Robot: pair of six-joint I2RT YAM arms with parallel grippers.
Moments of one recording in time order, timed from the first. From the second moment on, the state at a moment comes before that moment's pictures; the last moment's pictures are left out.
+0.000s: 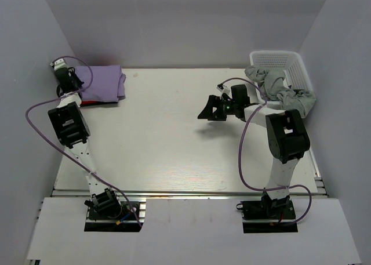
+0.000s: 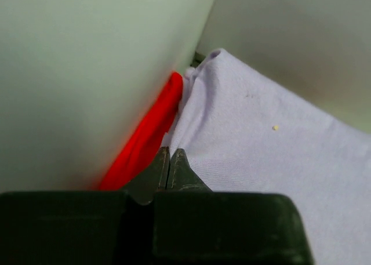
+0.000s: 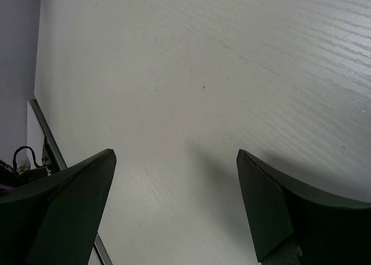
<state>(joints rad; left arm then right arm) 0.42 2.41 1.85 0.27 0.00 -0.19 0.30 1.92 1.14 0.05 -0.75 0.39</state>
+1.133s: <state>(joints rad) 0.41 2.39 1.91 0.23 -0.04 -0.24 0.32 1.95 1.18 0.07 -0.78 0.40</state>
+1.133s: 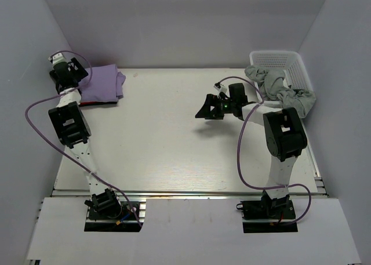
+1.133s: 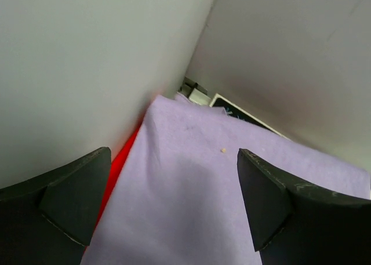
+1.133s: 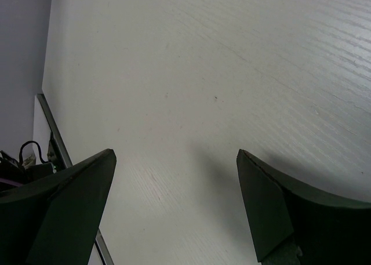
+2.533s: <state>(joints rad) -0.34 1.50 1.02 0.15 -0.11 -0.36 0.35 1.50 0.80 0.13 -0.72 0.33</state>
